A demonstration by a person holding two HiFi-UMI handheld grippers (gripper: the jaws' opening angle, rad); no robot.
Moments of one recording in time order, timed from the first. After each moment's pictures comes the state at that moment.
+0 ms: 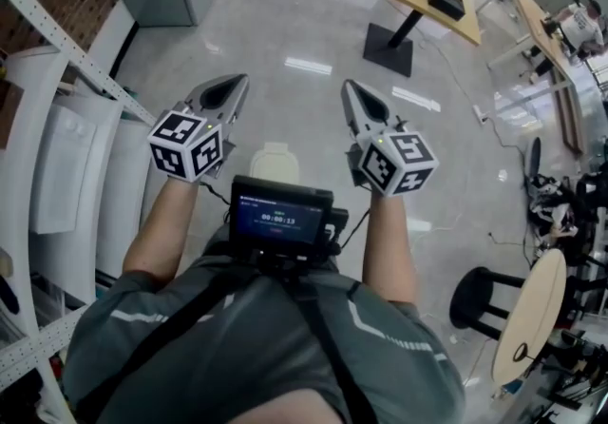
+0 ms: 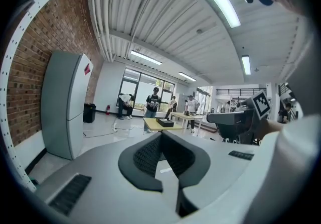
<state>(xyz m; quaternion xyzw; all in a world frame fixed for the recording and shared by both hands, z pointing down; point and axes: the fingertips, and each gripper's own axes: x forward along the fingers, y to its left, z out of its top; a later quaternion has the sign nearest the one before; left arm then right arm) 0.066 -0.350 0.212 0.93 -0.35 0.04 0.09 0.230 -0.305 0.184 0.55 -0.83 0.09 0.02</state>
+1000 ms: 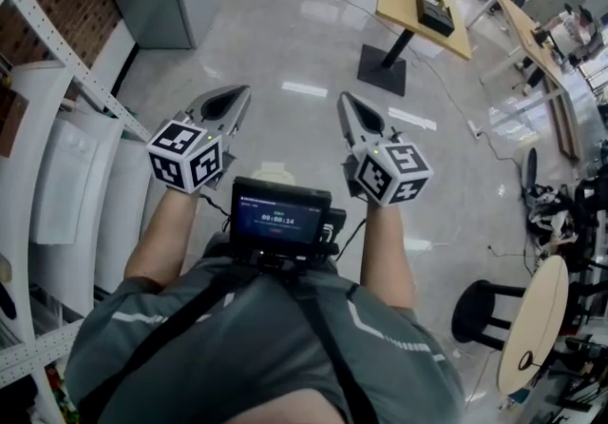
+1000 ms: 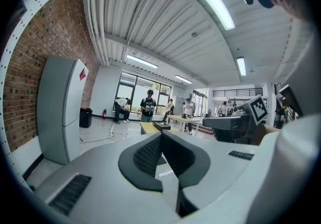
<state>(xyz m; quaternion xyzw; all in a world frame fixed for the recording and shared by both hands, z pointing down) 0.073 -0.343 0.183 0.94 -0.33 0.03 0.07 0.230 -0.304 0.168 0.55 -0.83 0.07 0.00</state>
